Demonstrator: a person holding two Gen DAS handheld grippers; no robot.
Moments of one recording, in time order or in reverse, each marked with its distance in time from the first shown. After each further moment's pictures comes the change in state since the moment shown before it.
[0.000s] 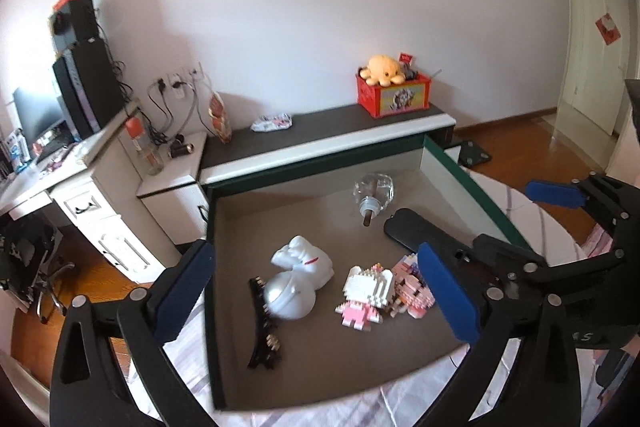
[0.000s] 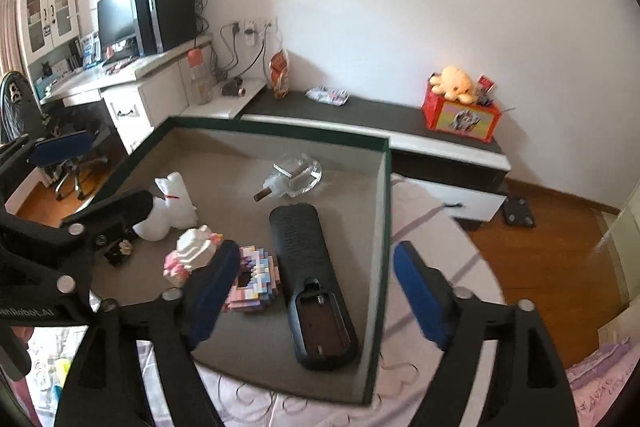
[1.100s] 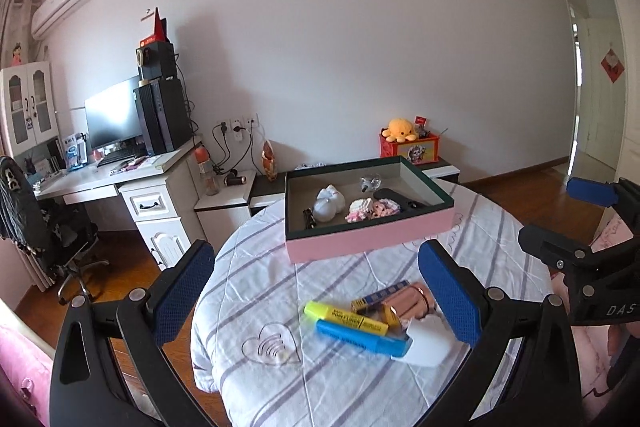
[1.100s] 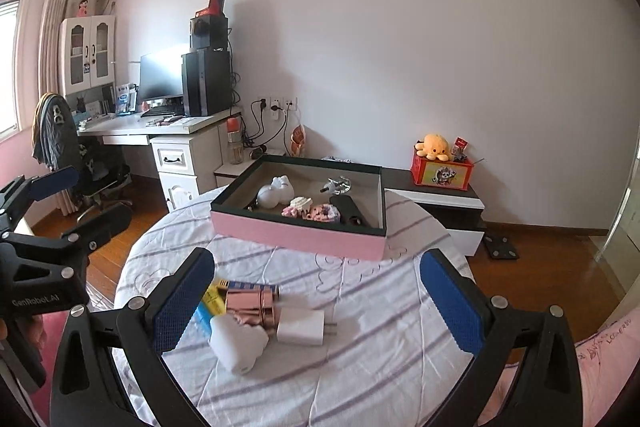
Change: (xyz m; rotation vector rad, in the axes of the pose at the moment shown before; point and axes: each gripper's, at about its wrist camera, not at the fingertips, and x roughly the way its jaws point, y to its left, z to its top) left arm -0.265 -0.009 -0.154 -0.071 -0.249 0.119; right arm -0.235 0.069 -0.134 -0.004 -0.261 -0.013
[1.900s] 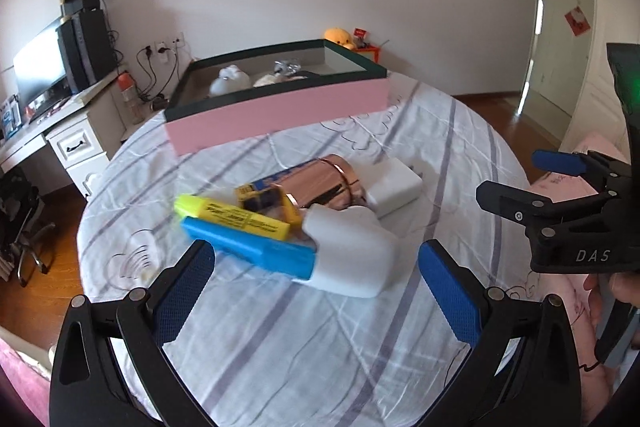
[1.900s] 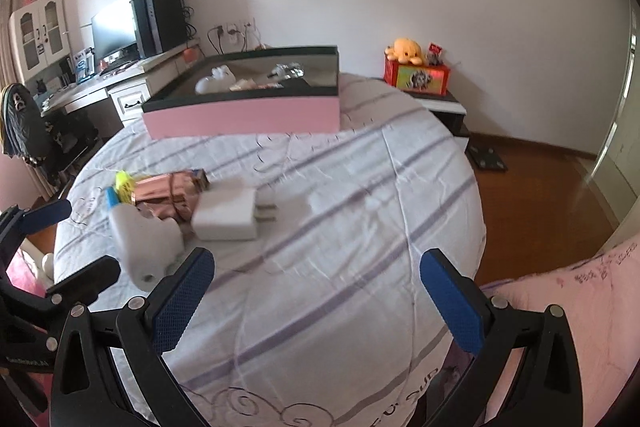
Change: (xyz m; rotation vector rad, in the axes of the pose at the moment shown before) left arm 0.083 -0.080 -0.087 0.058 0.296 -0.225; right arm 0.066 -0.057 -0.093 0.133 0.284 -0.066
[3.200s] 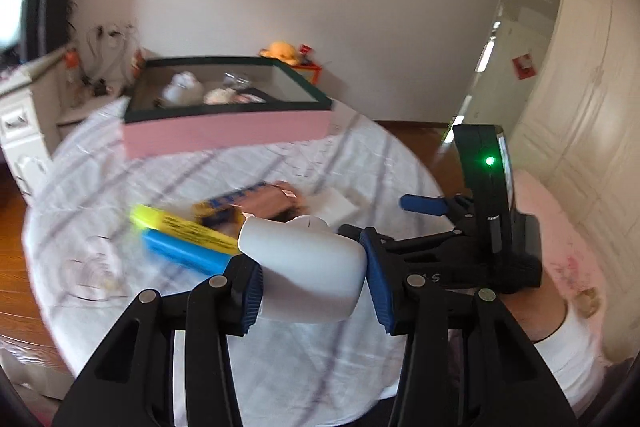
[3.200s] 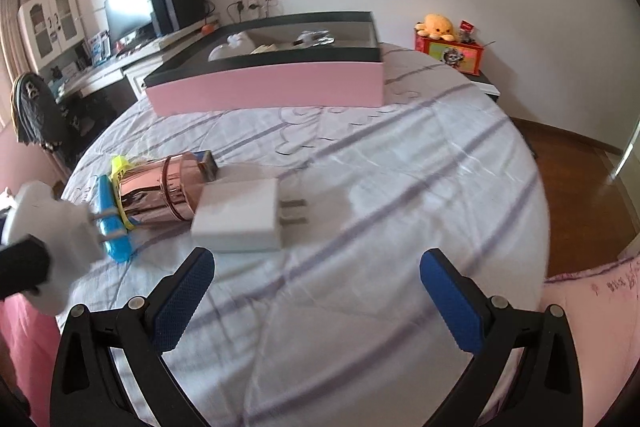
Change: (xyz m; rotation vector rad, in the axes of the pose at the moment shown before) left arm -0.032 0.033 0.012 -0.107 -0.050 -0.289; right arm 0.056 0.027 0.015 -0.035 0.083 0.104
